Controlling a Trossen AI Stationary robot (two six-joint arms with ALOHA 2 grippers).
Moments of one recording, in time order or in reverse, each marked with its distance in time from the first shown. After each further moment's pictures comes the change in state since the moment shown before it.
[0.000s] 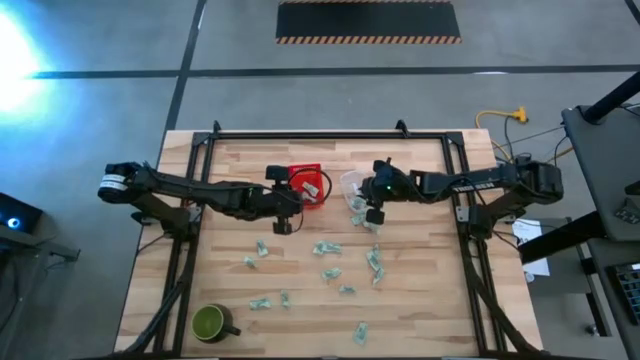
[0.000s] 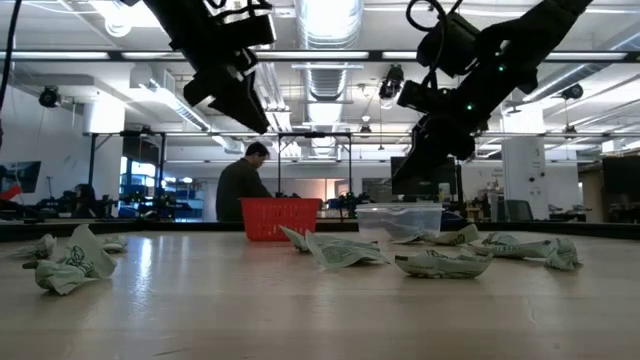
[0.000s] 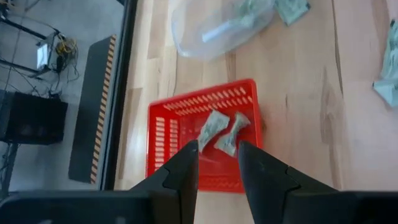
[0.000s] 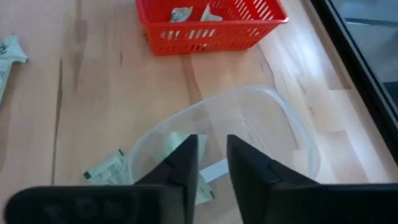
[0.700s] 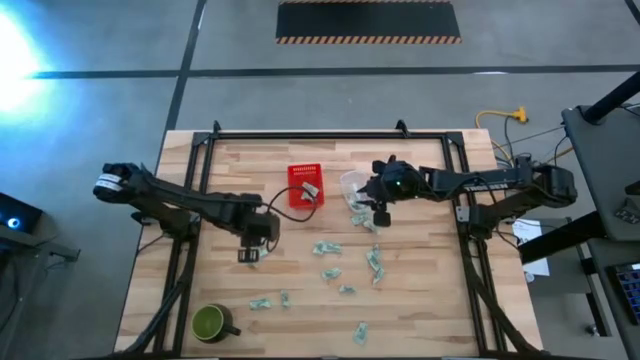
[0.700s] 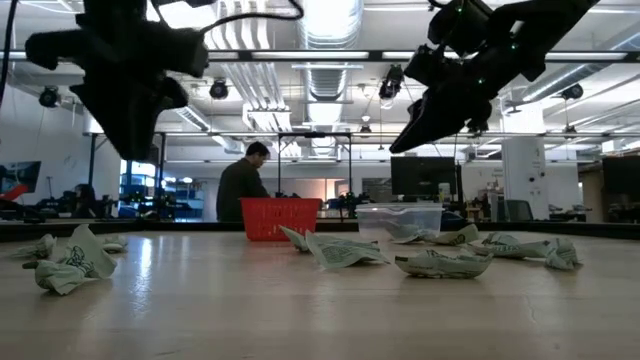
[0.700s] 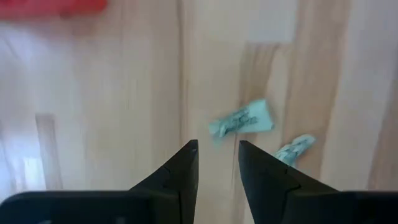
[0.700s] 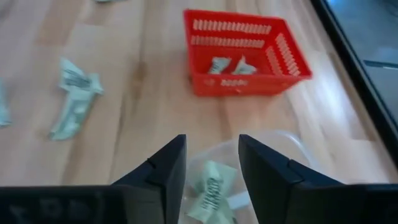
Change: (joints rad) left arm -0.131 -0.034 -0.023 -0.521 0.401 -0.441; right arm 0.000 -0.113 0.000 -0.013 -0.200 -0.062
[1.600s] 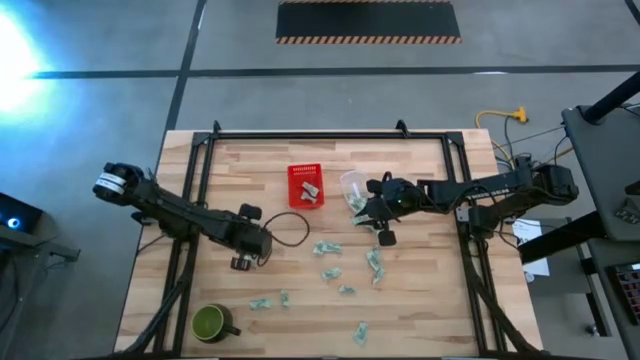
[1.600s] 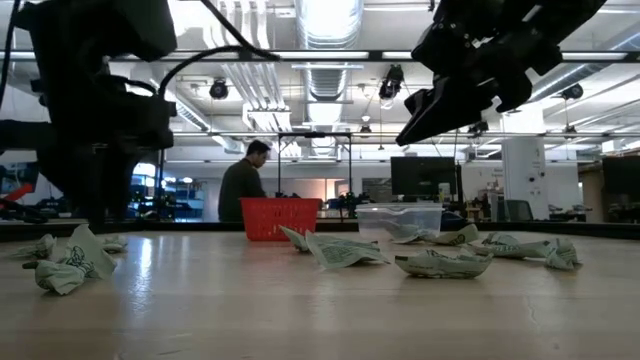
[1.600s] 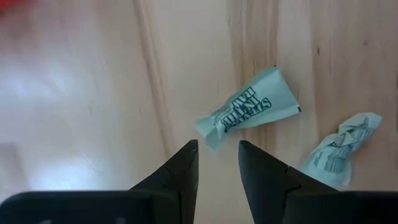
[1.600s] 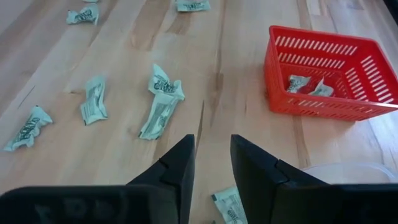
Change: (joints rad) left arm -0.101 0.002 -0.280 0.287 -0.082 0.098; right arm 0.152 0.000 -0.016 0.010 -0.060 0.030
